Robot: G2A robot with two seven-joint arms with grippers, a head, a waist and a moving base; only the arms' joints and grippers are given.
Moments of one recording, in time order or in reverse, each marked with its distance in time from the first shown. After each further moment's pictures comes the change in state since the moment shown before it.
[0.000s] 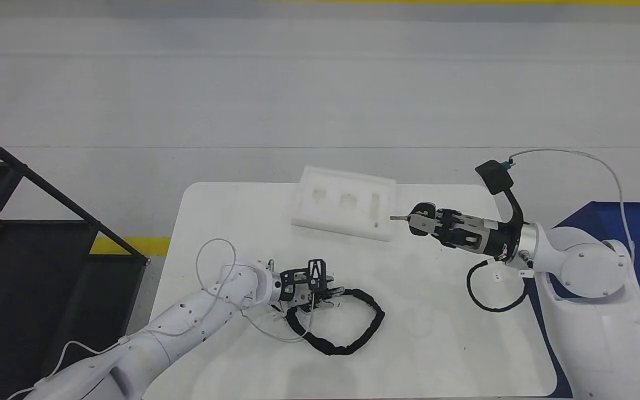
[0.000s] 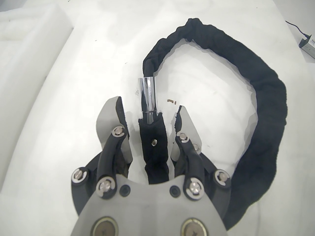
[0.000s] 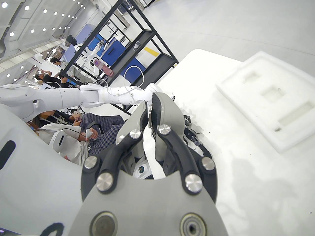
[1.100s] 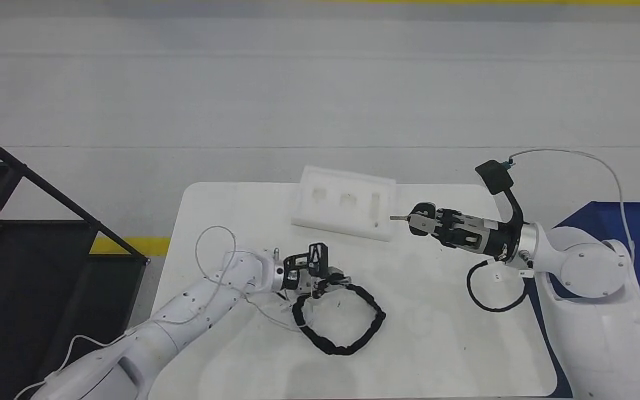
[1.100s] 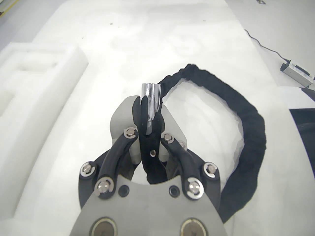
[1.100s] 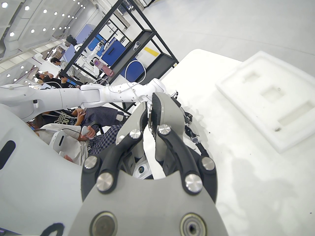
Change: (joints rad) left arm -0.036 -0.040 -0.070 0.033 -0.013 -0.129 0.148; right arm 0.000 0.000 0.000 0.000 0.000 0.000 0.000
